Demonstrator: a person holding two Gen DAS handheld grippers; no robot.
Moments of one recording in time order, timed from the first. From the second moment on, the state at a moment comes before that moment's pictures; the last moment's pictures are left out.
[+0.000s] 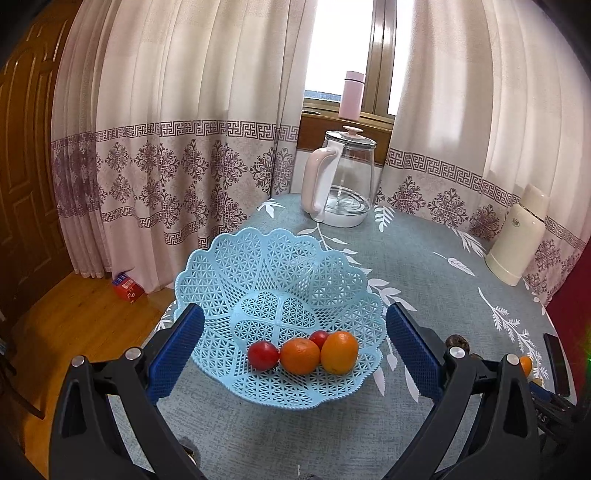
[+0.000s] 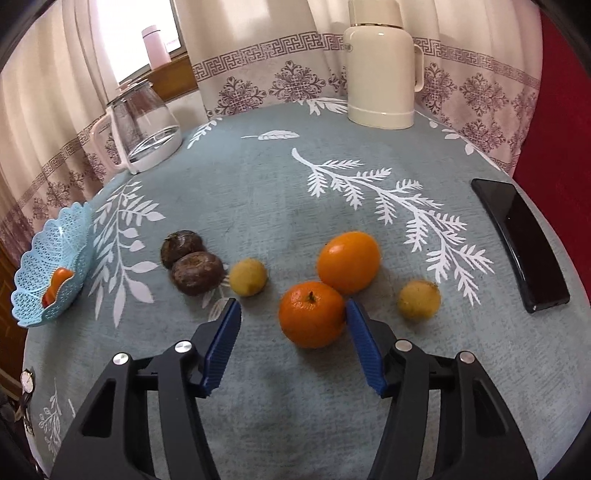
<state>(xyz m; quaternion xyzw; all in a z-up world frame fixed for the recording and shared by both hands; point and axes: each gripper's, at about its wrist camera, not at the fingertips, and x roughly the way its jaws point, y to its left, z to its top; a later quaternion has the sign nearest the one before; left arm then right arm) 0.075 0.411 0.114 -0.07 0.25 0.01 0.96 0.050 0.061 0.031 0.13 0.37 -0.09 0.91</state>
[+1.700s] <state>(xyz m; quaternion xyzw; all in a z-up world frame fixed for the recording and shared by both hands) 0.093 0.256 0.085 0.05 0.31 -0.09 0.95 0.036 0.037 0.015 0.15 0.40 -0.02 0.91</state>
